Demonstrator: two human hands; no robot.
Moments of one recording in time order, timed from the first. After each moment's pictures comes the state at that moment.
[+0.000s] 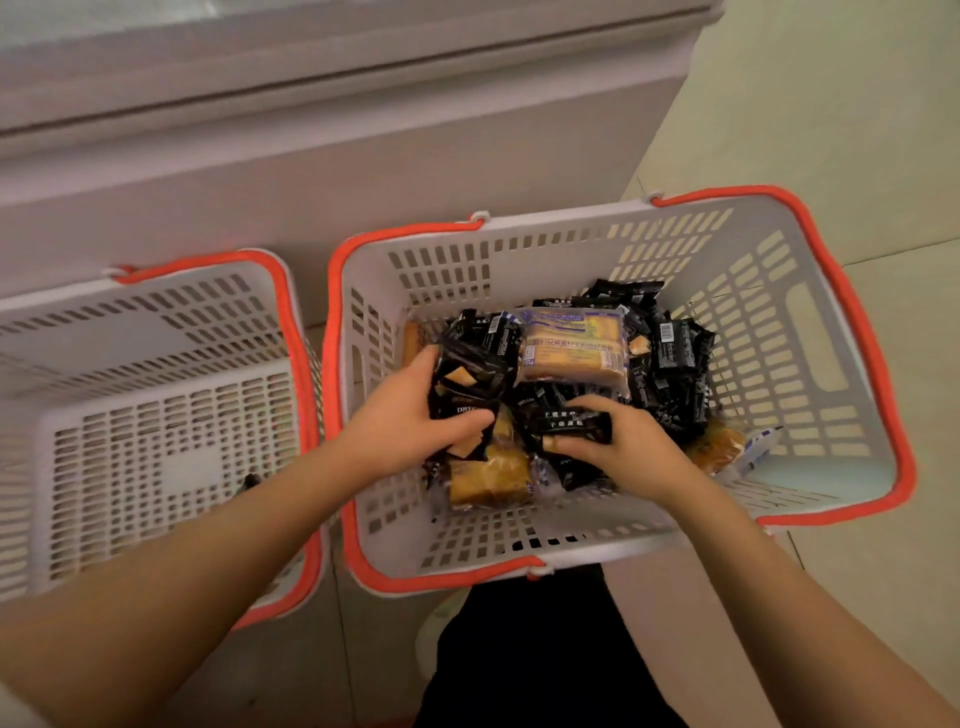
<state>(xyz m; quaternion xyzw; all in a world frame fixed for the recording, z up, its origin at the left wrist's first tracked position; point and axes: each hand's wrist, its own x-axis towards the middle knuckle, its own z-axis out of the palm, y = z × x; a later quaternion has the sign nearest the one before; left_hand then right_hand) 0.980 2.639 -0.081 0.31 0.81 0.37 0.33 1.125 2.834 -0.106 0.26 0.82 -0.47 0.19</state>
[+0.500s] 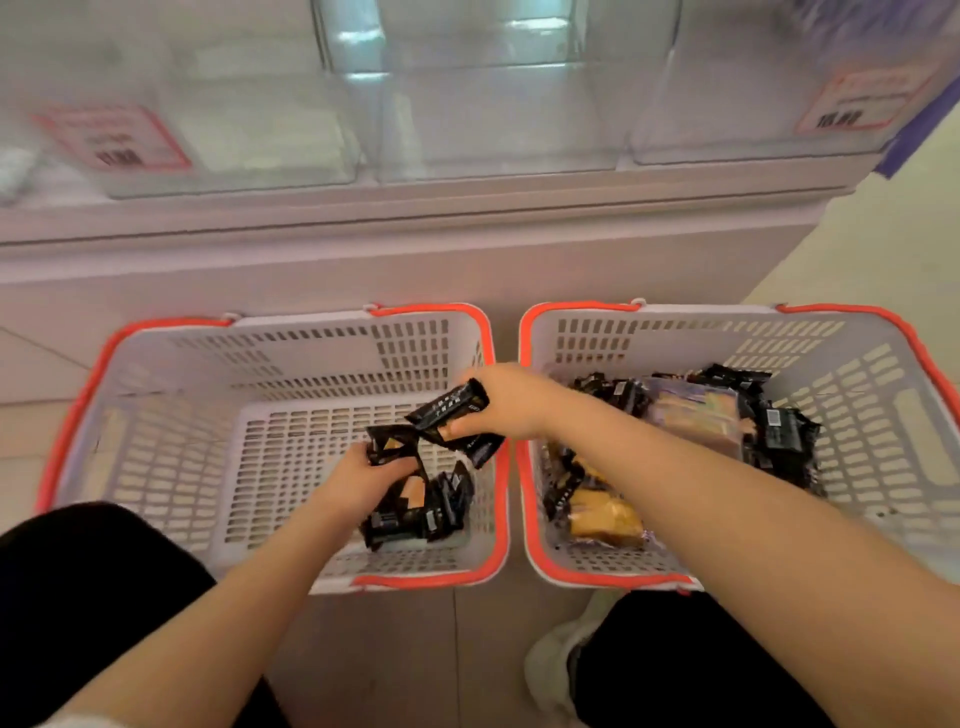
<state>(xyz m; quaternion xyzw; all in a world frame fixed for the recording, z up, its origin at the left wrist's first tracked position) 0.953 2.439 -0.067 -0.13 0.80 0.48 0.32 0.955 2.637 0.001 -0.03 0.90 -0.34 0.27</state>
